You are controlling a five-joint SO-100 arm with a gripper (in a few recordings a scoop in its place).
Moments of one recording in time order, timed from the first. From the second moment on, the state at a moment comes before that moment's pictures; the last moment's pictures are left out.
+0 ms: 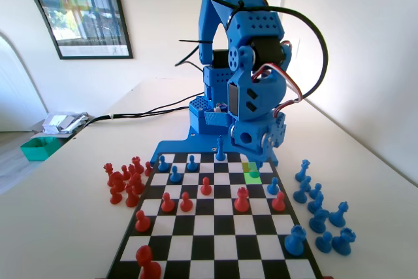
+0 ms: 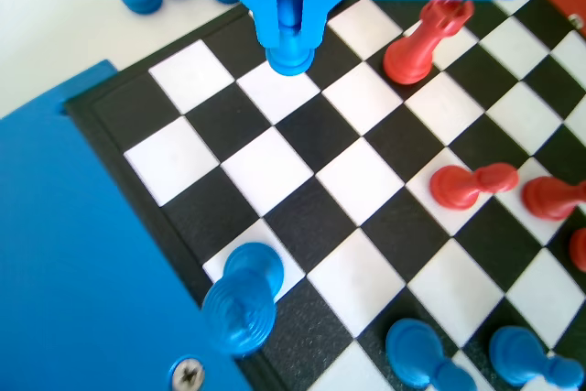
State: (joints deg) arm -17.8 91.0 135.4 36.2 -123.1
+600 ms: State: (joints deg) arm -18.6 89.4 138.4 32.1 -123.7
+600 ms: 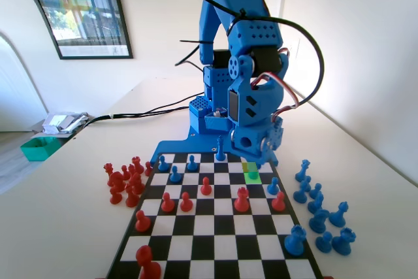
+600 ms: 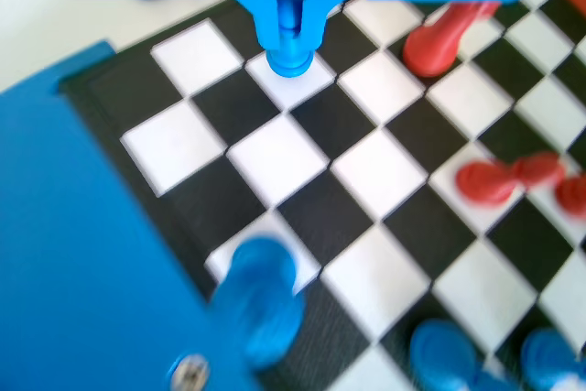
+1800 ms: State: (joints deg) arm -18.4 93.2 136.3 35.2 -122.9
